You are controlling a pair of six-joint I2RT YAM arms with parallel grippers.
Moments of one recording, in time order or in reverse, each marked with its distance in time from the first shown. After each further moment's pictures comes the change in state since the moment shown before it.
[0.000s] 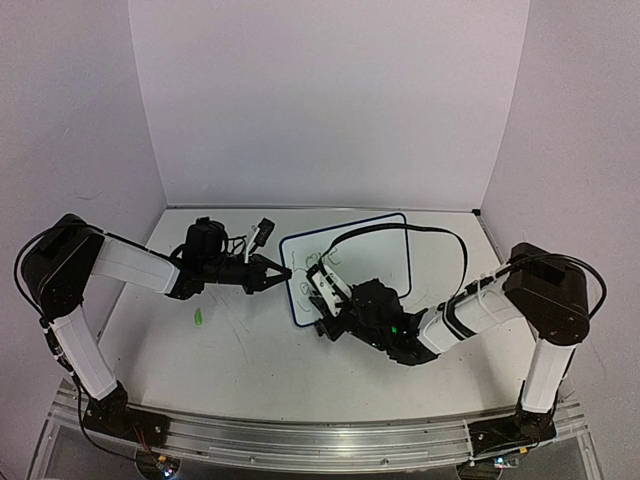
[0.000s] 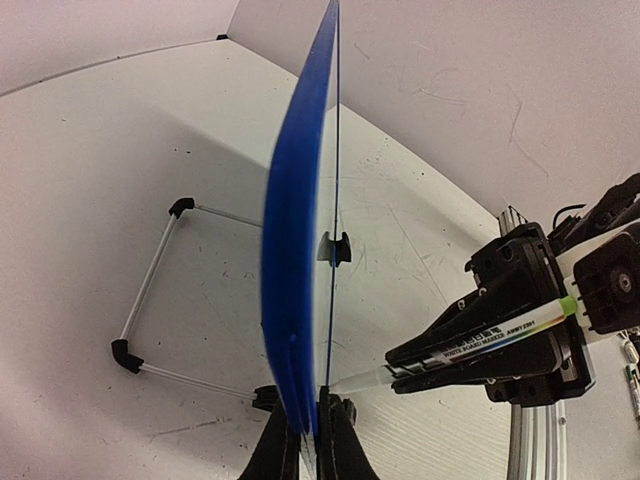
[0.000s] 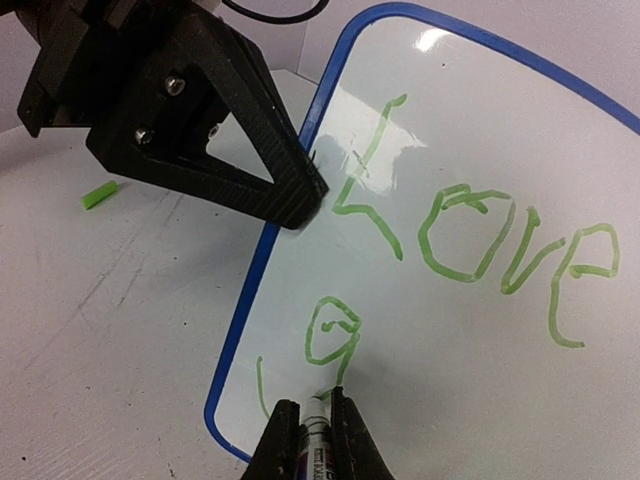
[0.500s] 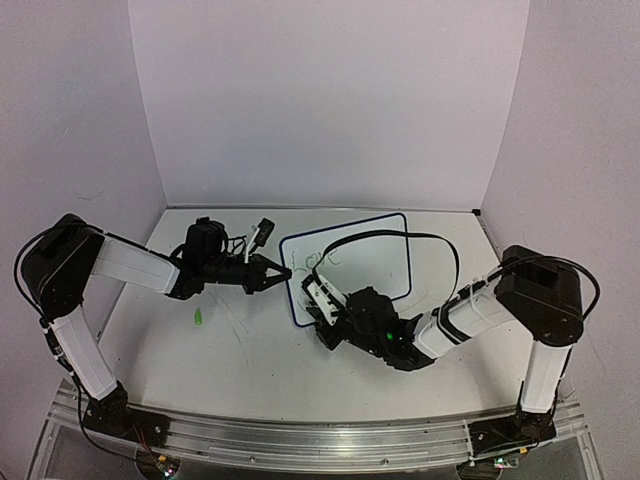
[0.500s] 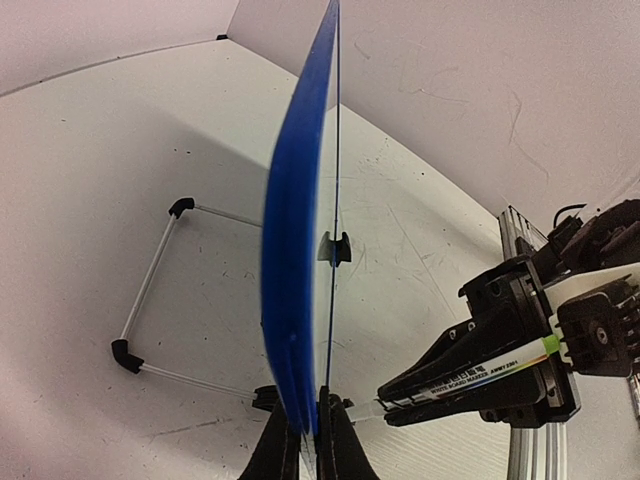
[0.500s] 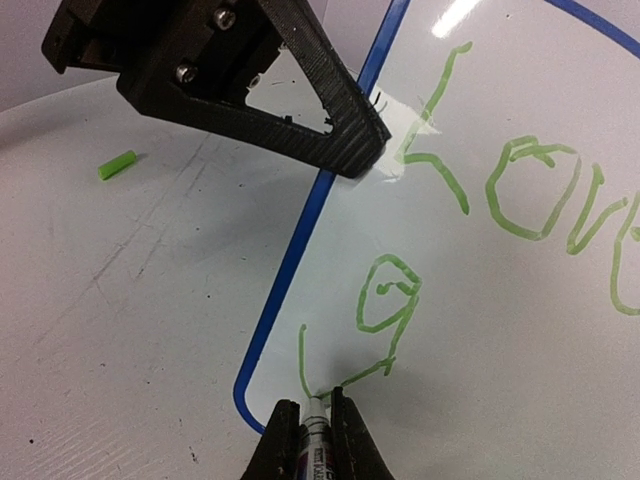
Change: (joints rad) left arm 0.000 0.000 0.000 0.000 0.000 0.001; right arm 0.022 0.033 0.000 -0.014 -0.007 0.016
